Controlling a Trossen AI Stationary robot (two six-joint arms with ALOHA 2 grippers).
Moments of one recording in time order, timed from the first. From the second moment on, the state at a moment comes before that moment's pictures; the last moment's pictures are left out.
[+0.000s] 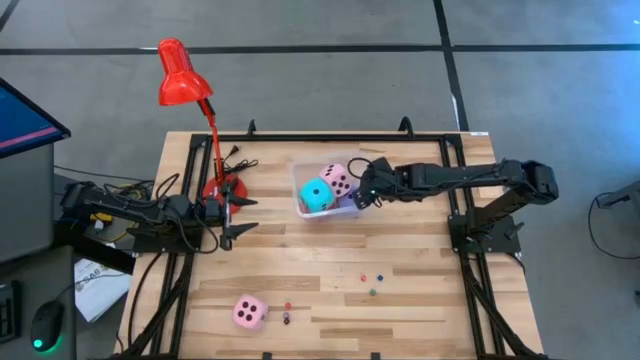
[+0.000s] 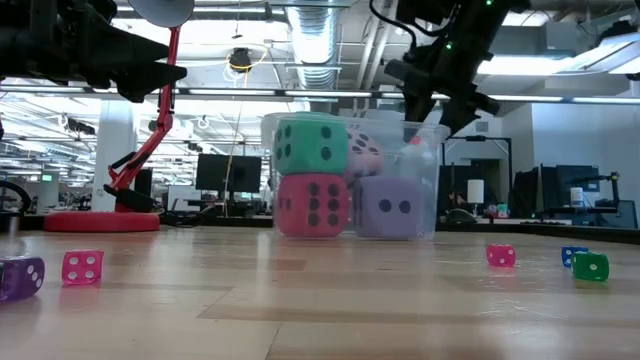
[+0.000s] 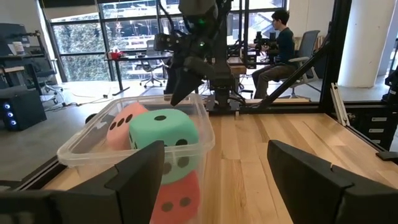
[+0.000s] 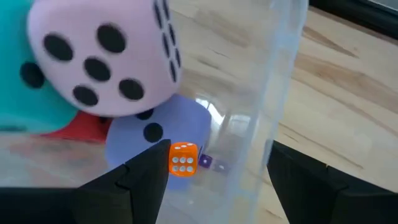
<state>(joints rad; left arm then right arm) -0.17 0.36 0.07 0.33 -0.30 0.06 -0.09 1.46 1.09 -0.76 0.44 0.88</state>
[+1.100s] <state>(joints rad) -0.17 0.36 0.07 0.33 -0.29 0.06 -0.17 1.37 1.14 -0.76 0.38 0.67</state>
